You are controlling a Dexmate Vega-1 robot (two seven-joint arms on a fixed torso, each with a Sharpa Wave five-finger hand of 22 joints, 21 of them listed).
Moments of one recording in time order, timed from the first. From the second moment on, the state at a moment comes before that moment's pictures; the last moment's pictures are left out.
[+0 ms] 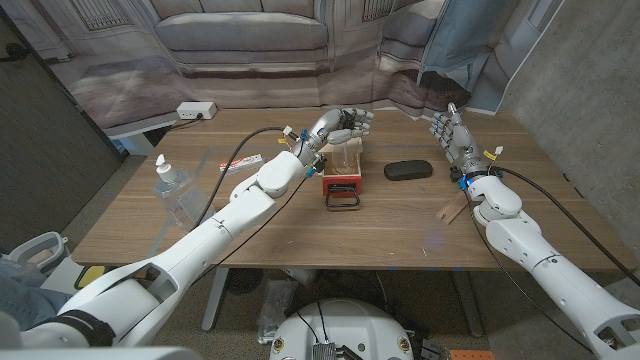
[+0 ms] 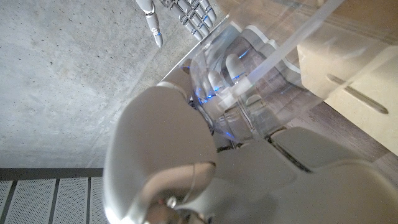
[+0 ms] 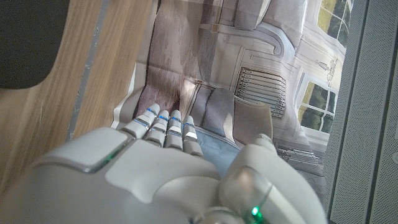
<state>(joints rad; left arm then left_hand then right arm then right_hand) 0.66 0.45 0.64 -1.51 -0.14 -0.26 0.02 1.30 0.07 0.46 -0.14 0.19 0.56 0.06 0.32 0.30 0.58 -0.04 0.28 0.42 0.69 -0.06 0.30 0.43 0.62 -0.03 0.75 0.18 -0.93 -0.58 -0.27 -1.42 0.68 0.36 0.02 0.23 0.05 0.00 -0.01 0.24 0.16 0.08 0.19 0.18 0.16 0.09 0.22 0.19 0.09 0.04 0.19 0.18 0.11 -0.04 0.21 0.18</state>
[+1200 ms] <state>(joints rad) 0.66 0.44 0.66 -1.48 -0.12 -0.26 0.04 1.30 0.07 0.46 -0.14 0.19 0.57 0.05 0.31 0.30 0.59 -0.04 0.28 0.42 0.69 -0.07 0.29 0.43 0.61 -0.03 0.75 0.18 -0.92 -0.57 -0.27 -1.39 0.68 0.38 0.03 0.23 0.05 0.00 -0.01 0.24 0.17 0.08 0.19 0.18 0.17 0.08 0.22 0.19 0.10 0.04 0.19 0.18 0.11 -0.04 0.21 0.18</state>
